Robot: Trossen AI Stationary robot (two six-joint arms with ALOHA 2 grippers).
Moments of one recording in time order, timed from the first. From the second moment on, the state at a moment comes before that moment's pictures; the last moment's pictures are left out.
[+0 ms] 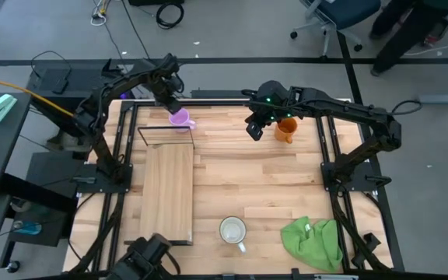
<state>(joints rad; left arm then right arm) 0.93 1.79 1.51 -1.13 0.04 0.20 -0.32 1.47 1.46 -0.82 -0.02 0.24</state>
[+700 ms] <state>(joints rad) 0.89 1.81 1.51 -1.11 -0.07 0.04 -0.26 1.47 1.46 -0.82 0.00 0.24</state>
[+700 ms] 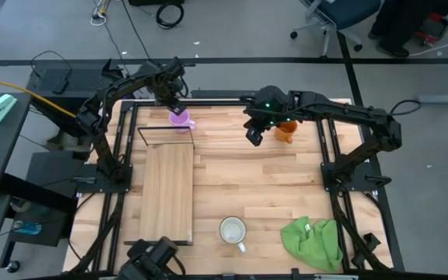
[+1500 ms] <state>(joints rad) 0.84 1.85 1.50 -1.11 -0.20 -0.16 -0.23 1.47 1.46 -0.82 0.01 0.23</state>
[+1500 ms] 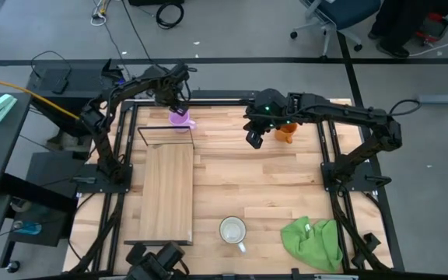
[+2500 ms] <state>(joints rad) 0.85 1.92 1.50 -1.14 -0.04 -0.13 -0.21 1.47 1.46 -0.82 0.01 0.21</state>
